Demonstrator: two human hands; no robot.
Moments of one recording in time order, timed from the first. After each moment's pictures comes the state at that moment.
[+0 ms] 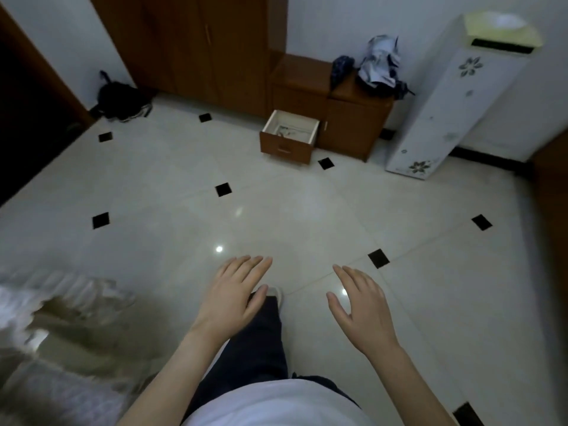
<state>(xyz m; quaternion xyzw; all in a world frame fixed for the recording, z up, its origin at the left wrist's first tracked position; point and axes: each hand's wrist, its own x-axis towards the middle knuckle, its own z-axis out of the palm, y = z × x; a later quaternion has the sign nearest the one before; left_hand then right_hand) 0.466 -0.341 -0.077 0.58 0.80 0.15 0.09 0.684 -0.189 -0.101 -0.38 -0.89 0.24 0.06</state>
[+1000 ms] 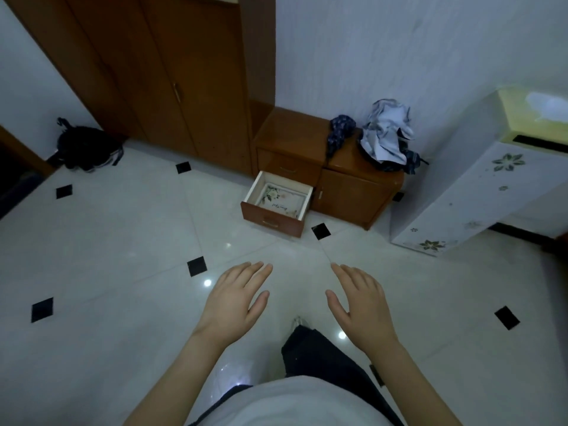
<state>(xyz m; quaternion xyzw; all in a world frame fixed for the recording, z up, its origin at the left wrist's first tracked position) 0.175 0.129 -0.088 0.56 0.81 0.16 0.09 0.382 0.291 -0.095 -0.35 -0.91 0.20 0.10</state>
